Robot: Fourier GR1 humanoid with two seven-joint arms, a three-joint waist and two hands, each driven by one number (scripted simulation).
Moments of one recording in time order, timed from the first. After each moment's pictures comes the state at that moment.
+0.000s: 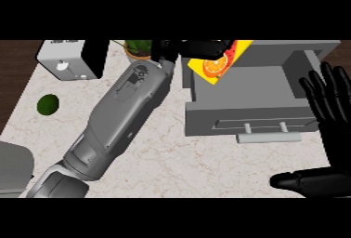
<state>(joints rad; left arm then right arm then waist) -1.16 0.00 -0.19 -0.74 0.37 0.37 -0.29 -0.09 -0.11 -0.10 -2.03 -0.17 0.17 0.13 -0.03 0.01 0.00</state>
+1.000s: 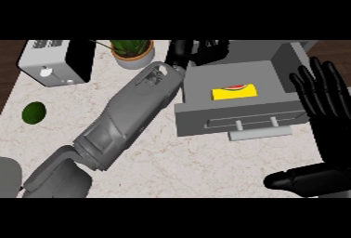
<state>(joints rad) -1.31 0.00 -0.51 -0.40 0.57 0.44 -0.35 -0.14 -0.10 -0.08 -2.01 -0.19 0.19 0.13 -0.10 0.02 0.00</state>
